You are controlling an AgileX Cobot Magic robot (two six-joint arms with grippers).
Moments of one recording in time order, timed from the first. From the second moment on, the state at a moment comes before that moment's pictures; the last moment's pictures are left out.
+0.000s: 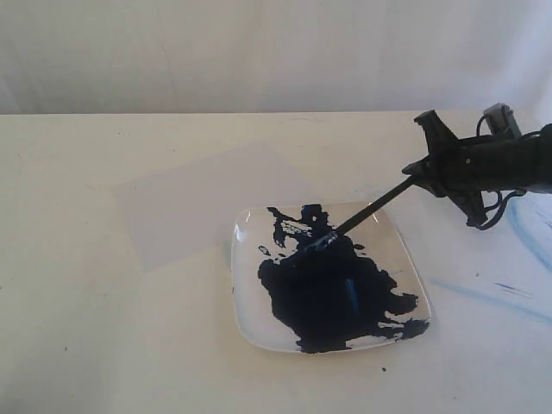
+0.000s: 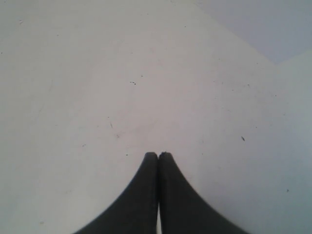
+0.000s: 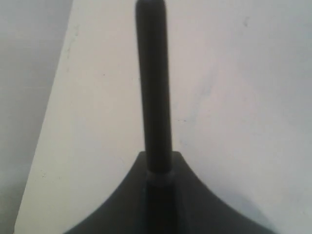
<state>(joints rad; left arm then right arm) -0.02 0.10 0.02 -0.05 0.44 0.09 0.11 1.98 -1.08 1.75 0.44 -0.77</state>
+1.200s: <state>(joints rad) -0.02 0.10 0.02 -0.05 0.44 0.09 0.34 1.57 -1.08 1.74 0.59 -1.80</state>
